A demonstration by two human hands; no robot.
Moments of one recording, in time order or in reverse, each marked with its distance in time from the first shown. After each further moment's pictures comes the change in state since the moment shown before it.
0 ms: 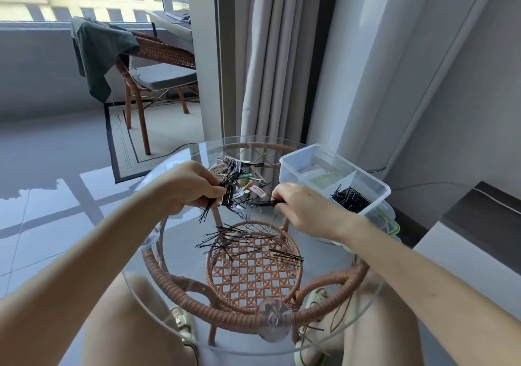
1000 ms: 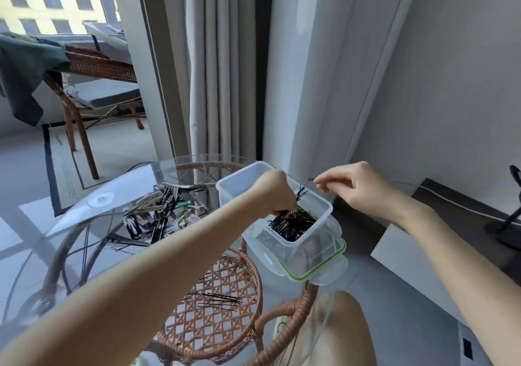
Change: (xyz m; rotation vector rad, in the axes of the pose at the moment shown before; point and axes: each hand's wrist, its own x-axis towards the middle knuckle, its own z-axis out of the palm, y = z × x) left_hand 0.062 0.112 0.198 0.533 -0.145 0.331; right_hand -0.070 0.132 -0.104 0.155 0.345 0.263
